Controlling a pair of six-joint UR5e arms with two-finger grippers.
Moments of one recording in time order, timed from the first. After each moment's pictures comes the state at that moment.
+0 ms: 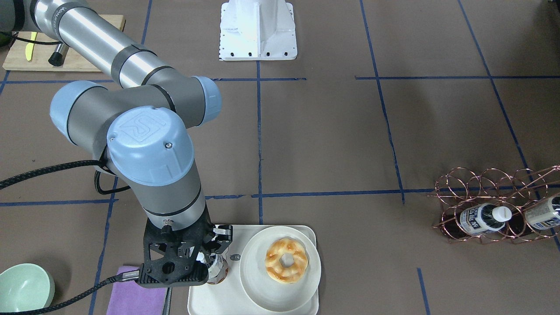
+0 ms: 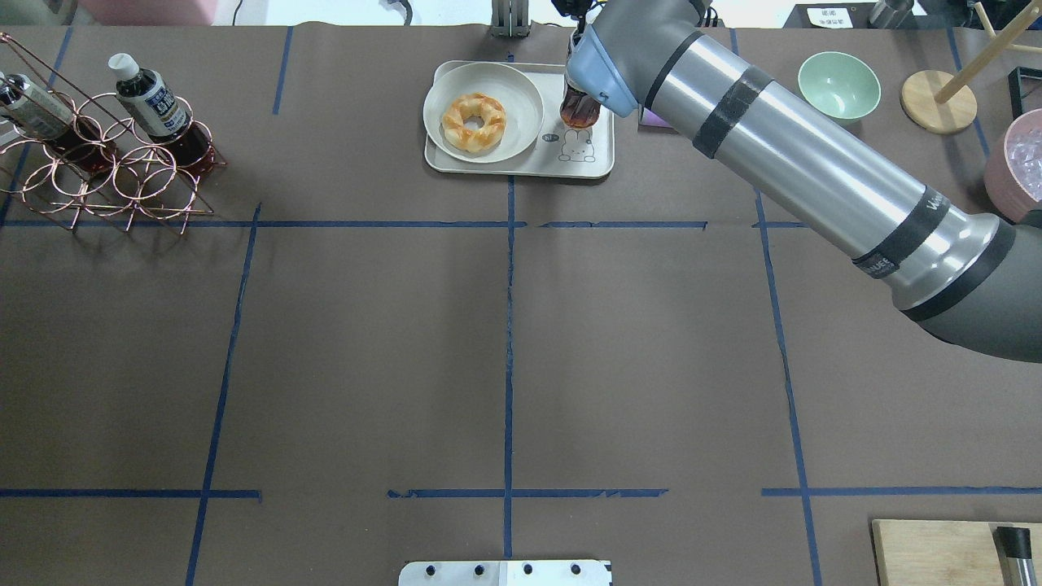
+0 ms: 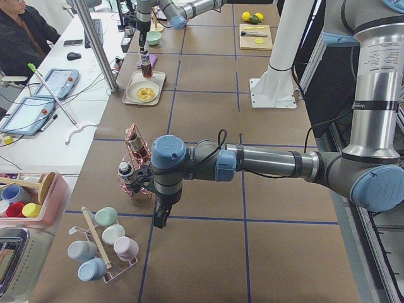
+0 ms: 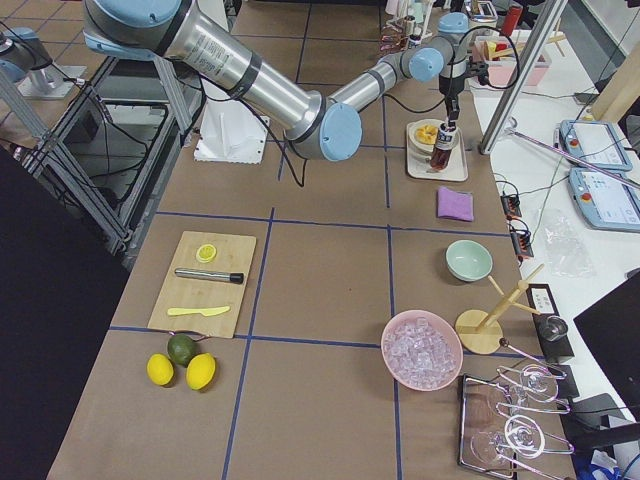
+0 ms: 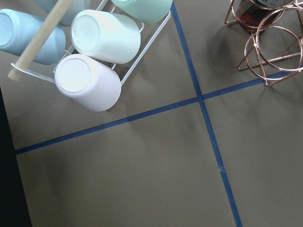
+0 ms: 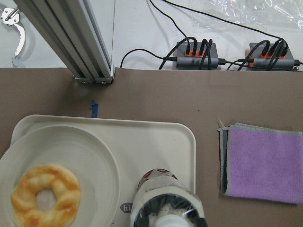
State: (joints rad) left arm -1.67 -1.55 -1.69 -1.54 -2.25 0.31; right arm 0.94 -0.45 1.03 -1.45 1.95 0.87
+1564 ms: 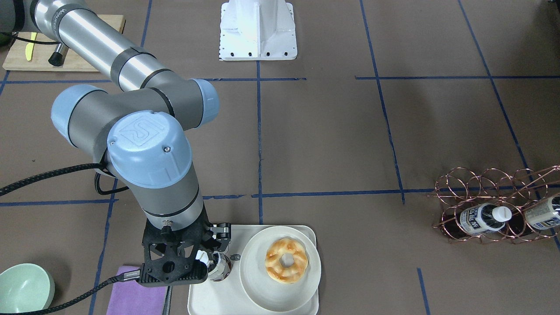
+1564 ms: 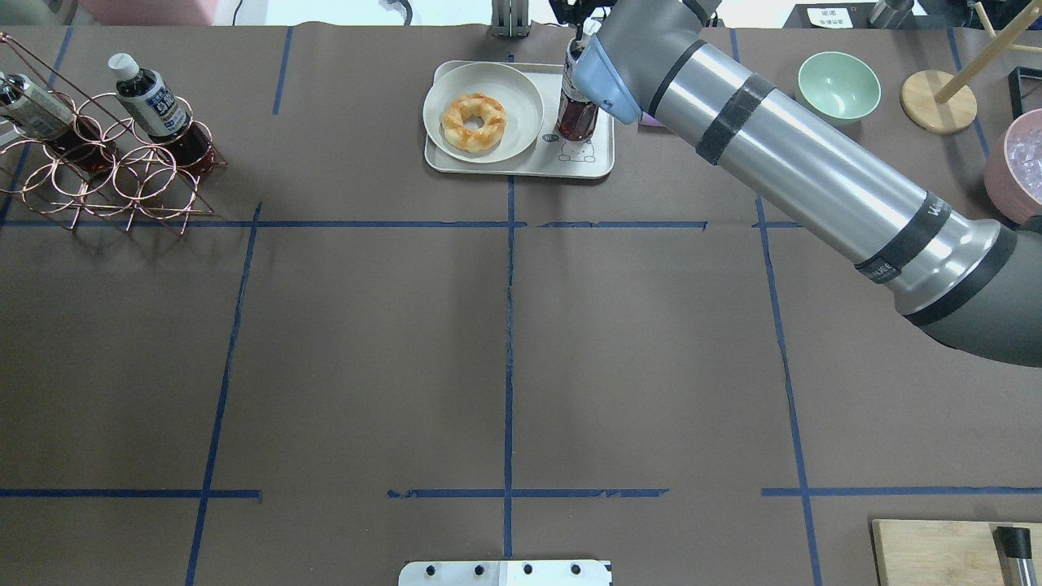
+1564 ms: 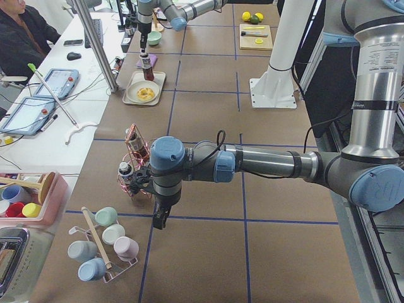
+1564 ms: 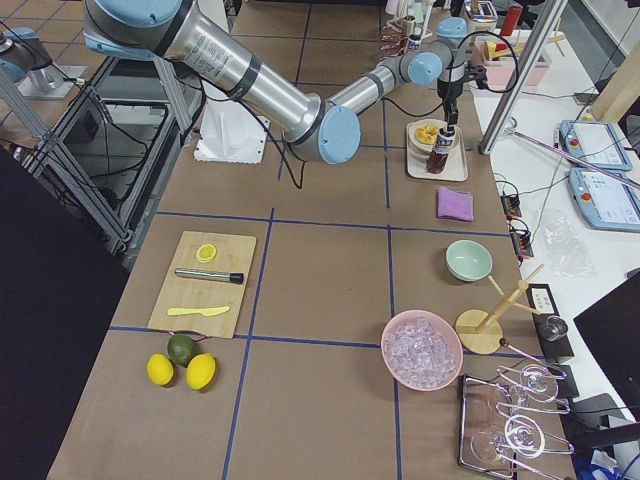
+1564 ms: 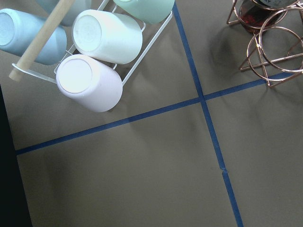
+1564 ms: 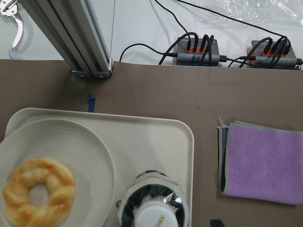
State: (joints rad) left arm -1.67 -1.56 -1.68 -1.54 -2.25 0.31; right arm 0.94 -0.46 1.03 -1.45 1.96 0.85
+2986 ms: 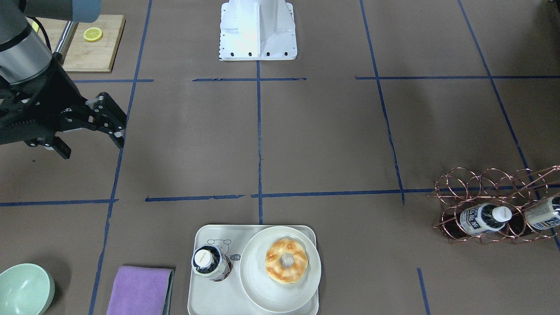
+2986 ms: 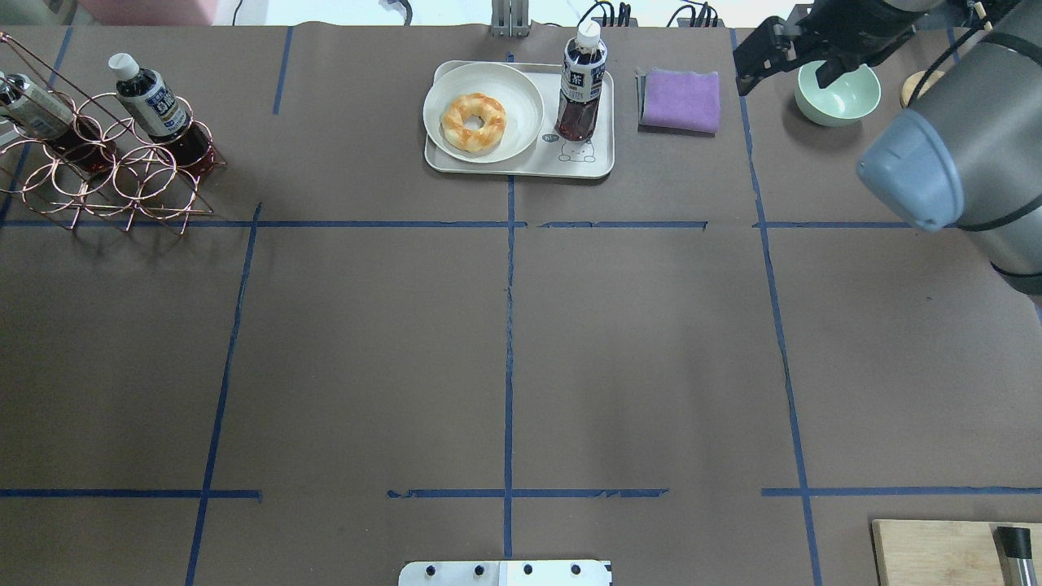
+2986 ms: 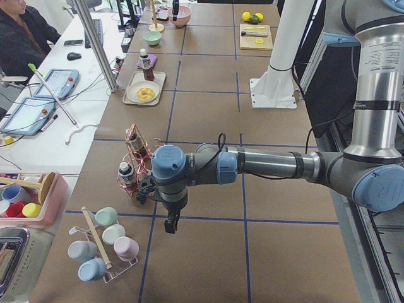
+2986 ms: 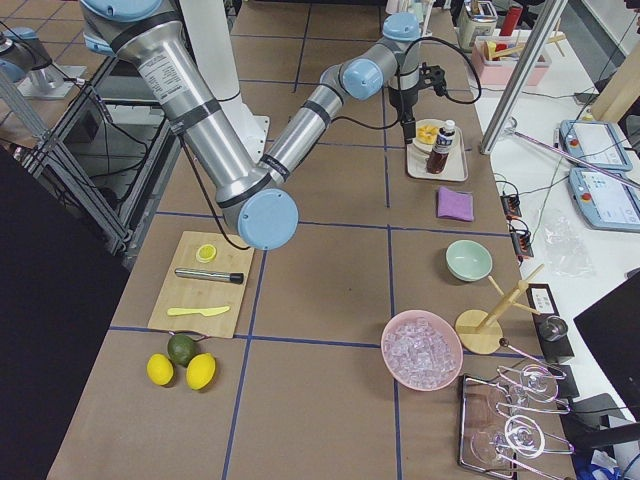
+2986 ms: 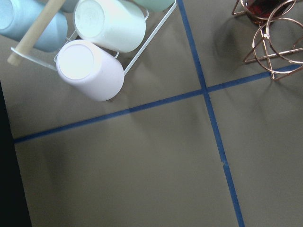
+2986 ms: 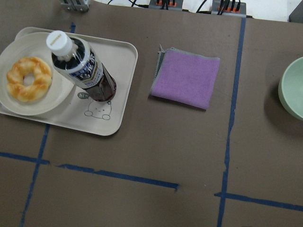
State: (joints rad) left arm -1.68 -1.54 -1.68 -1.43 -2.32 0.20; right arm 1.08 -1.03 1.91 -1.75 2.17 0.63
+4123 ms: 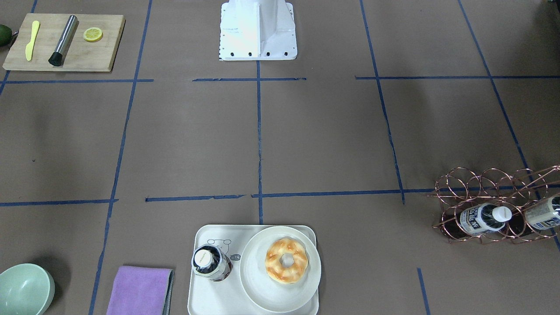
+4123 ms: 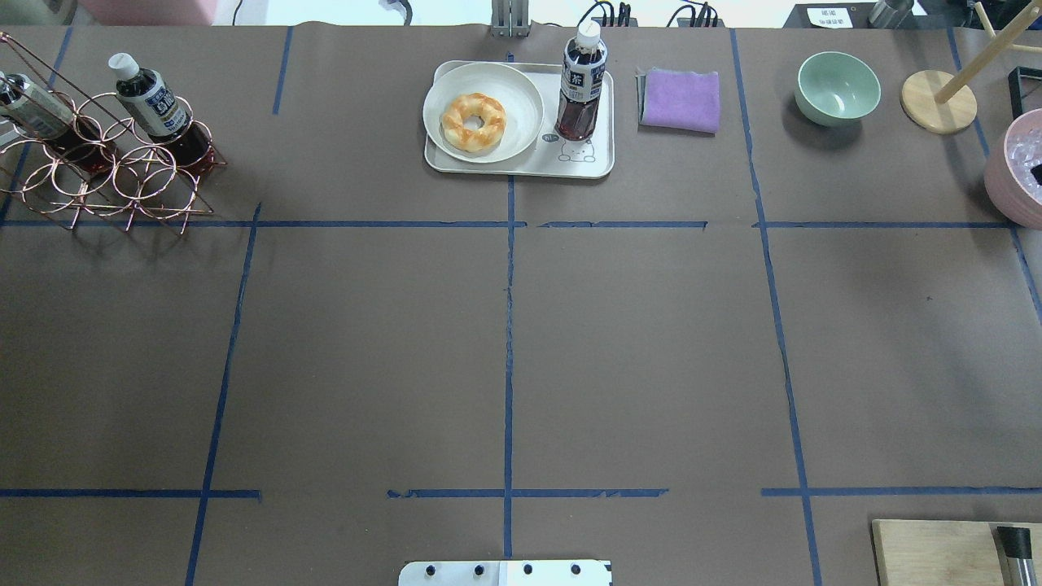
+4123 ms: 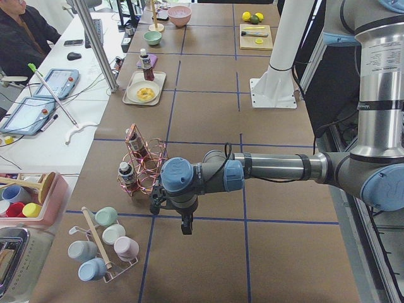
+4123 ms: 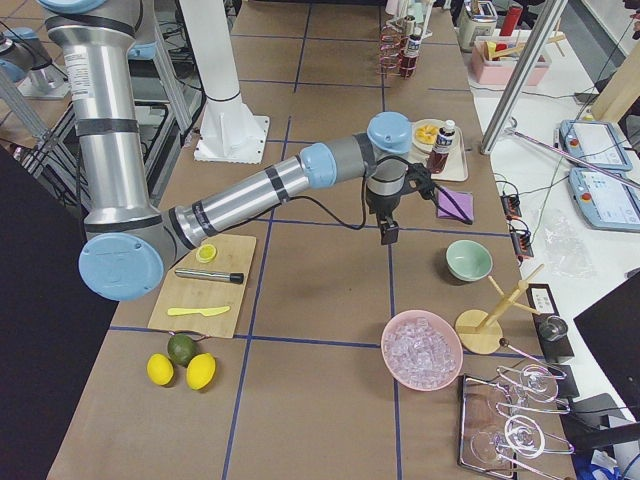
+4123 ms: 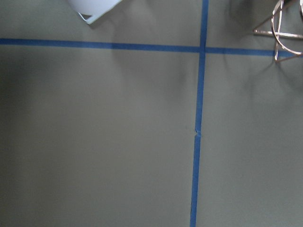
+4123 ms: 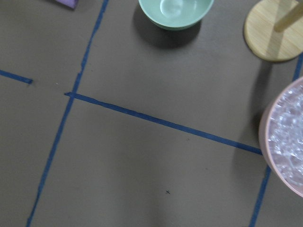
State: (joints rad) left arm -1.62 -1.48 -1.67 -1.44 -2.37 0.10; right arm 1.43 -1.50 1.93 -1.75 2.37 -0.02
